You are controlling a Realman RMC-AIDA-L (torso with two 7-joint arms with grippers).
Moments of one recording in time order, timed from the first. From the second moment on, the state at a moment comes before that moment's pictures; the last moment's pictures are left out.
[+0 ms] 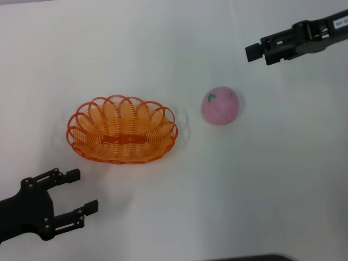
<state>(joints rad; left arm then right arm) -0.15 -2.17 0.58 0.73 2.11 1.74 -1.05 0.70 1.97 -0.64 -0.97 -2.32 -1.84 2.49</state>
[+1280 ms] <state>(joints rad) -0.15 -2.17 0.58 0.73 2.12 1.75 -1.05 0.88 2.10 -1.24 -0.93 -2.68 -1.48 2.79</state>
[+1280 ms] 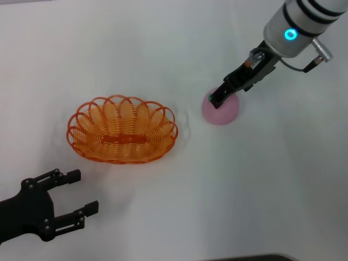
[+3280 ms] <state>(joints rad) -0.15 -2.17 0.58 0.73 2.12 1.76 -1.06 0.85 2.09 -1.19 -0.85 -2.51 -1.42 2.68</state>
